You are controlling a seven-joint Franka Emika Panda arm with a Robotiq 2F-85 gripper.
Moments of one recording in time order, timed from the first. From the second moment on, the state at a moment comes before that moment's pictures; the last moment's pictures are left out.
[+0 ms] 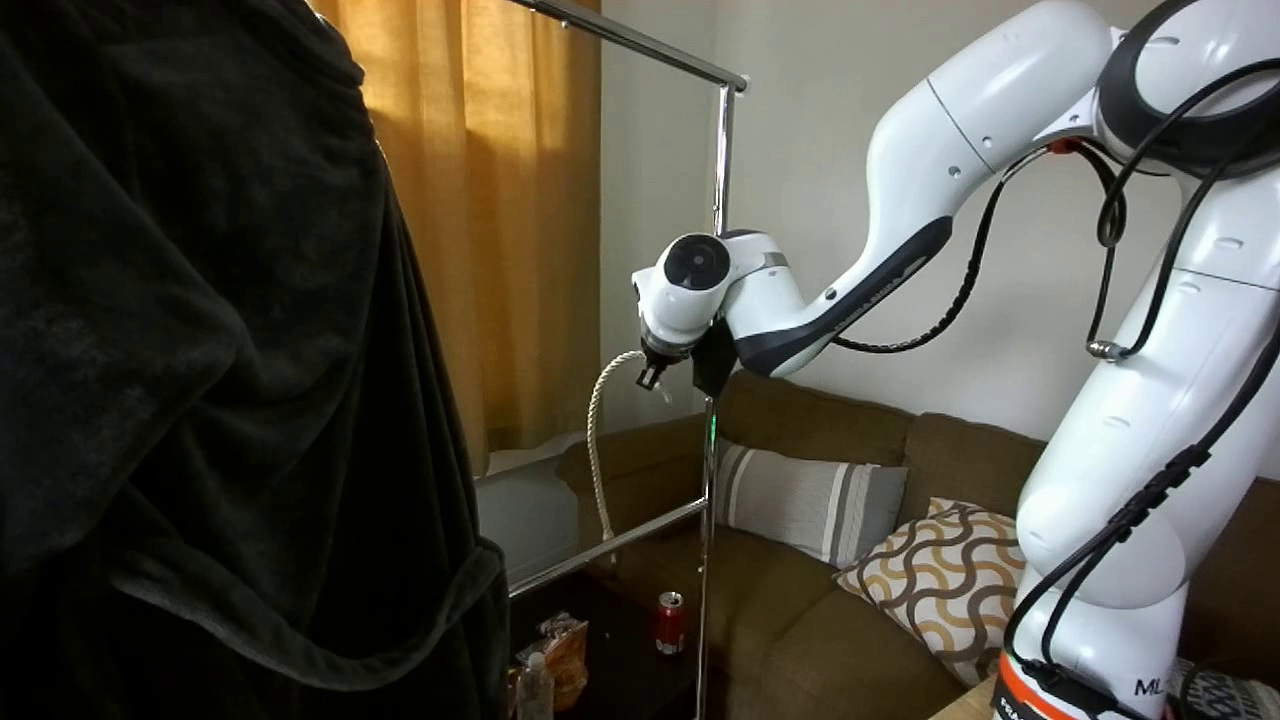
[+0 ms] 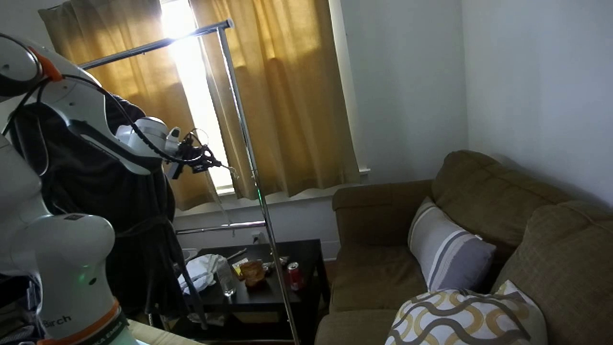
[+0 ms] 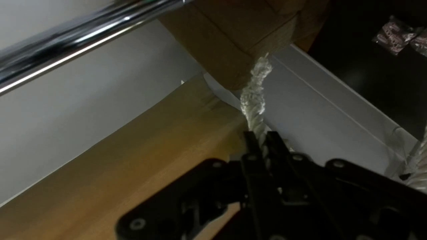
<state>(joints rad) 0.24 -0.27 0.11 -2.42 -1.44 2.55 0.79</state>
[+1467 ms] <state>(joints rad) 0.24 -0.53 0.05 -2.26 -1.75 2.84 1.05</state>
